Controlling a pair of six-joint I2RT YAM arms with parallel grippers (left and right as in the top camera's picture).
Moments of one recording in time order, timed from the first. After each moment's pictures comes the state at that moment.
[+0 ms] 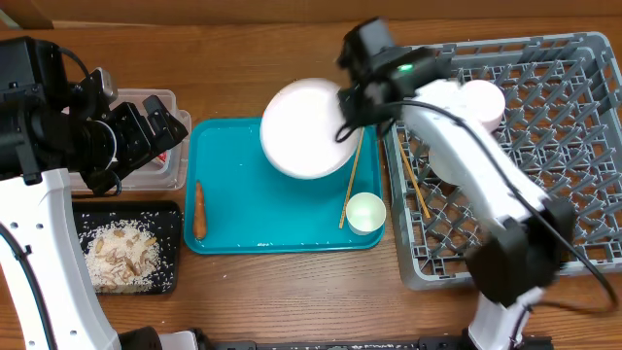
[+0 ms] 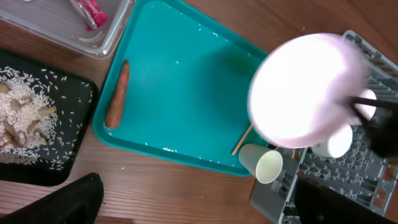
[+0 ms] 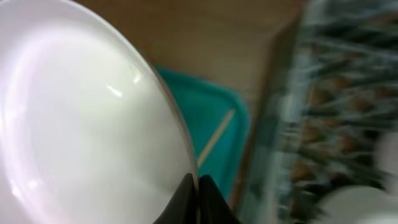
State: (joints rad) left arm 0.22 1.52 2.00 -1.69 0.35 -0.33; right arm 0.44 1.94 1.94 -1.13 0.00 0.14
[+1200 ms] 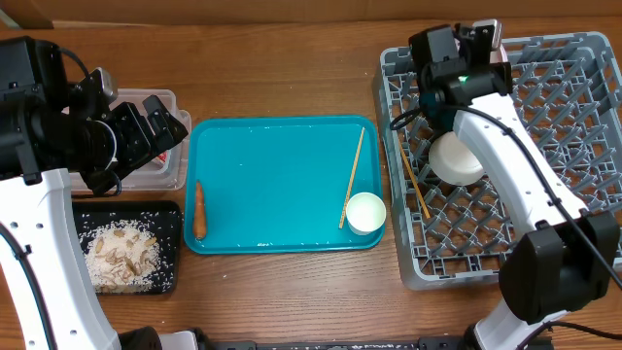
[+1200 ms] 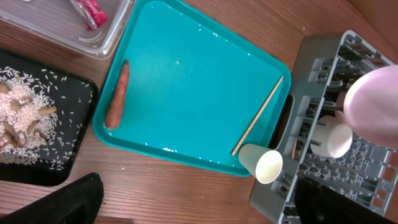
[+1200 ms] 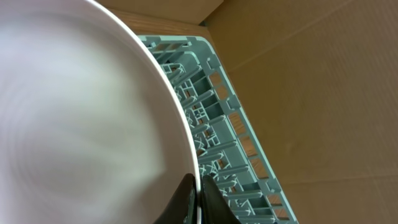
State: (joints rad) left arm 0.22 1.52 2.00 -1.69 0.35 -0.33; right arm 0.27 1.83 1.62 -0.91 1.05 0.22
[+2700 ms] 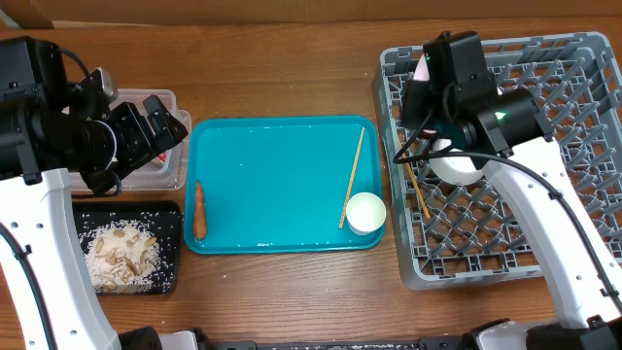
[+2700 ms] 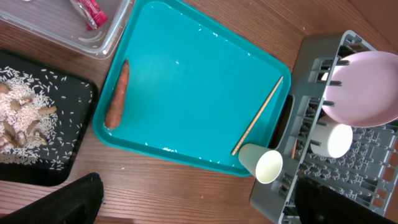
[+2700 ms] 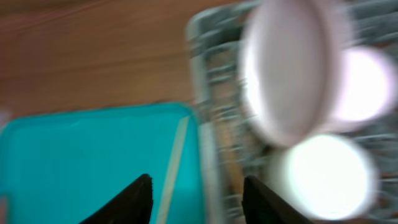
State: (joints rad) left arm 0.22 1.52 2.00 -1.69 0.35 -0.33; right arm 0.35 1.56 1.62 -0.99 0.07 0.42
